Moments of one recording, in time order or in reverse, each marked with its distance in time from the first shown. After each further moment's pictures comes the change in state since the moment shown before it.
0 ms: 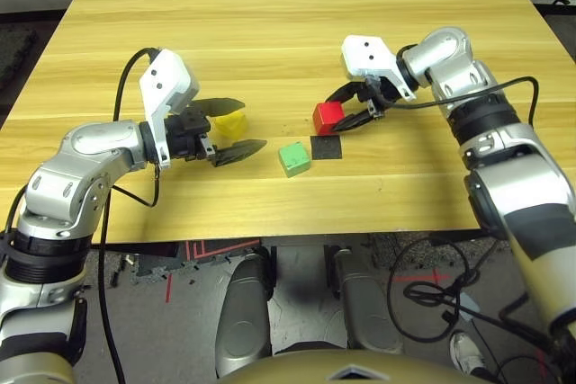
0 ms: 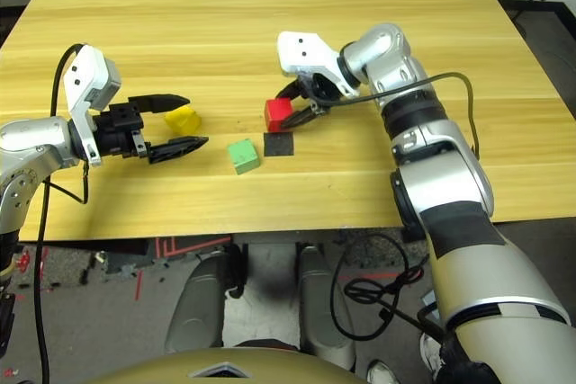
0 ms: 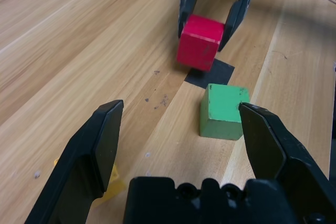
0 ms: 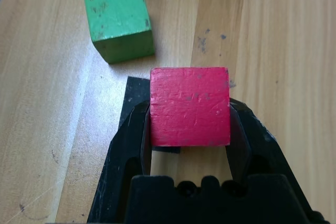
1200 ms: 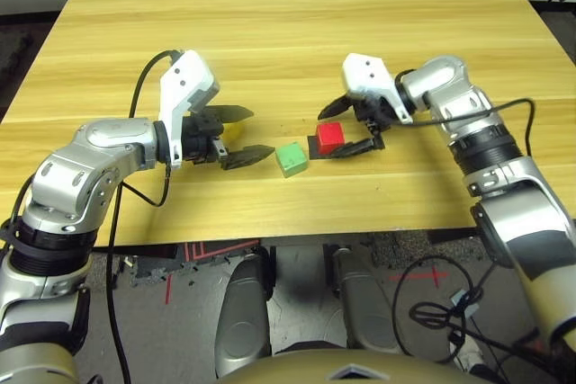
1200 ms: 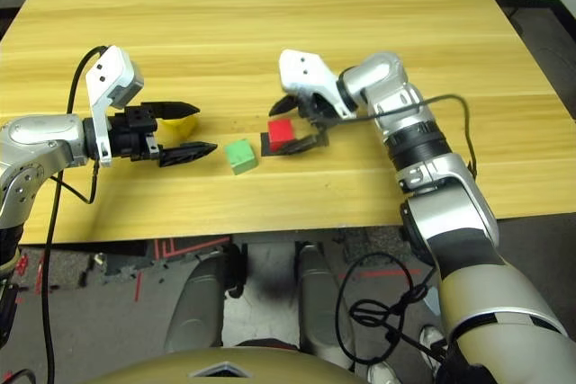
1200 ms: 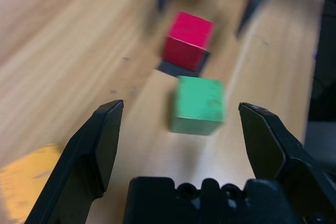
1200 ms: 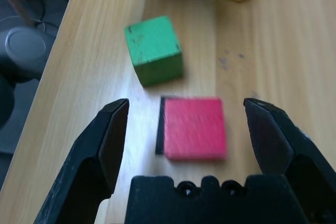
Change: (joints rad) left arm -0.060 -0.007 -0.097 -0.131 -0.022 0.238 0.048; right arm 0.130 -0.132 -0.052 -0.177 0.263 0.134 0.071
